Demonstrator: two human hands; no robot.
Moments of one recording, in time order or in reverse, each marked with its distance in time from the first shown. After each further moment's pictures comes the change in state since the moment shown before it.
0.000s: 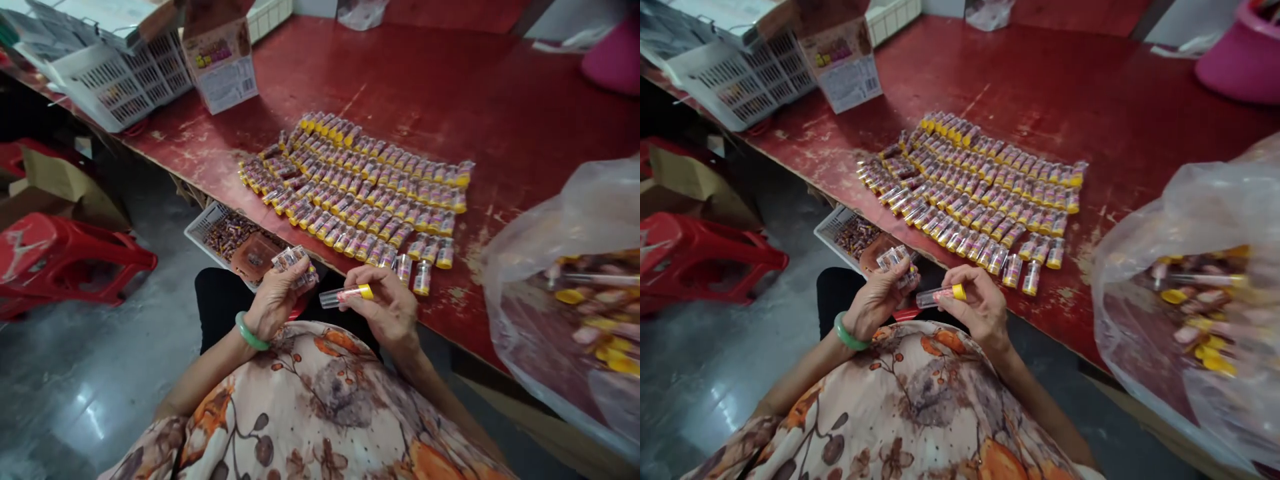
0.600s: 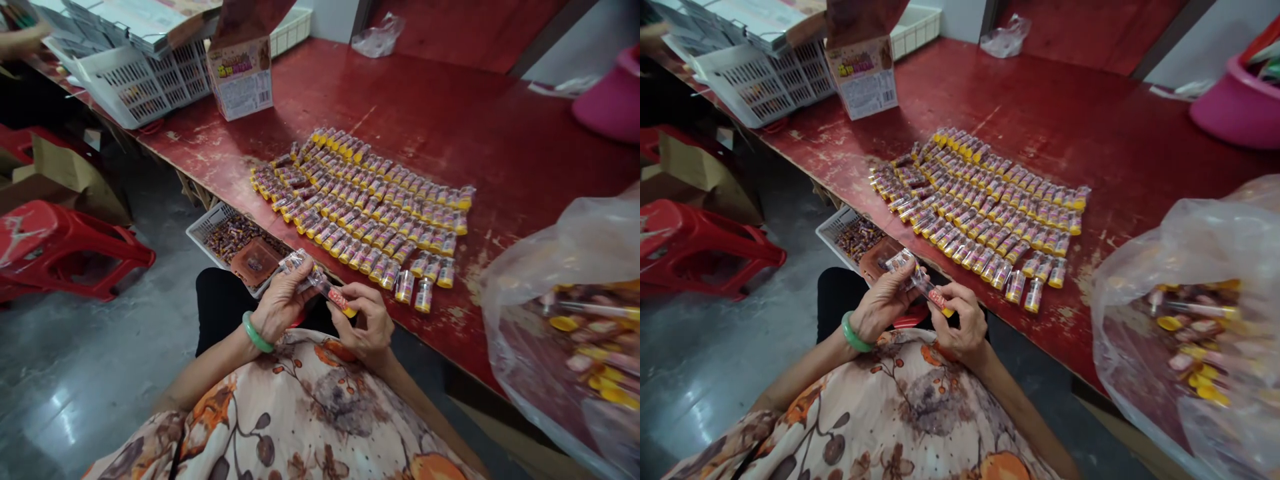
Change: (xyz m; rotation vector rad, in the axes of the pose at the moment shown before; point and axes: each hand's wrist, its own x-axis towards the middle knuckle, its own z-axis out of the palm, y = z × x) left_hand 0.004 0.006 0.002 -0.158 -0.062 -0.061; right_hand 0.000 0.032 0.017 -0.750 0.102 -0.702
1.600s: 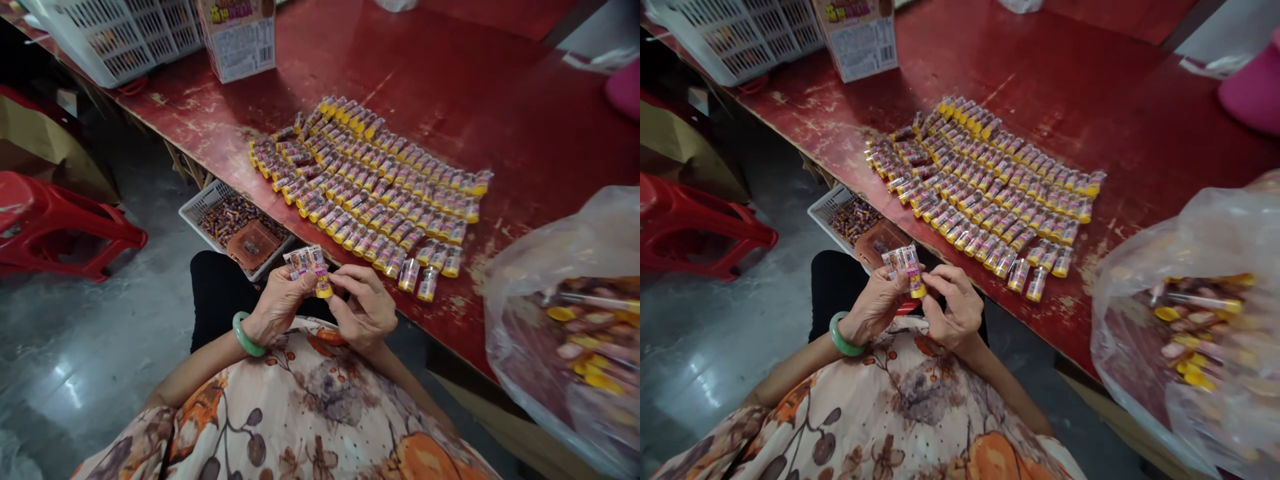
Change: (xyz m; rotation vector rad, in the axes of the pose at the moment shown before) left_hand -0.022 -0.009 -0.015 0.157 -0.158 0.077; right_hand 0.019 -0.015 0.013 0.151 -0.038 0.118
